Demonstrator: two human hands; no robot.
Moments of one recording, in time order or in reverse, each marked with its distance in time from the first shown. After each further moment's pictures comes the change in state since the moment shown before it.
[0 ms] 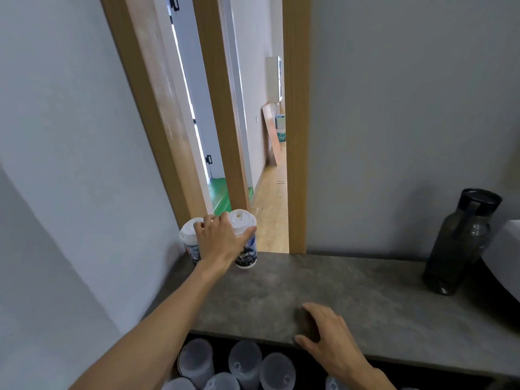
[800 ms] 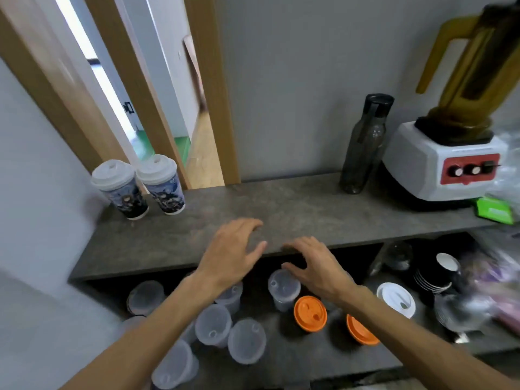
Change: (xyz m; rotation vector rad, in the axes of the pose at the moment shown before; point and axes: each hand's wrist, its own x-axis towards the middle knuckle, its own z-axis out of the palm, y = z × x) left_hand -0.189 0.066 0.018 -0.477 -0.316 0.711; right_hand -0.097 0.051 -0.035 -0.033 0.136 0.016
